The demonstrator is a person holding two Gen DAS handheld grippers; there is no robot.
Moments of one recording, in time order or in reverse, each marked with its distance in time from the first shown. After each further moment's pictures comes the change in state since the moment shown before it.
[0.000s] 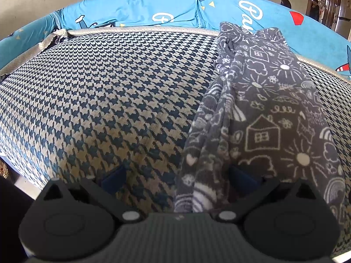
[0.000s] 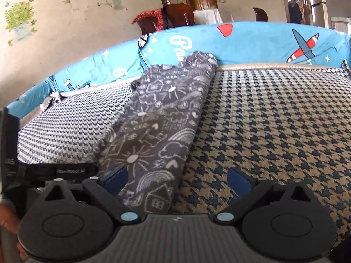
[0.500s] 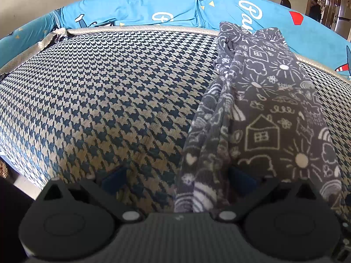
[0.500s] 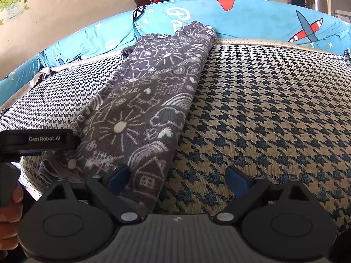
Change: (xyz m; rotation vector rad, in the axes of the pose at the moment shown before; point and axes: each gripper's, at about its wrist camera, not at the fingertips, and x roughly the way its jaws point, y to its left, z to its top) left arm -0.002 0.001 0.000 -0.002 0.006 -0.005; right arm 0.021 0.002 -0.016 -0.036 0.112 -0.033
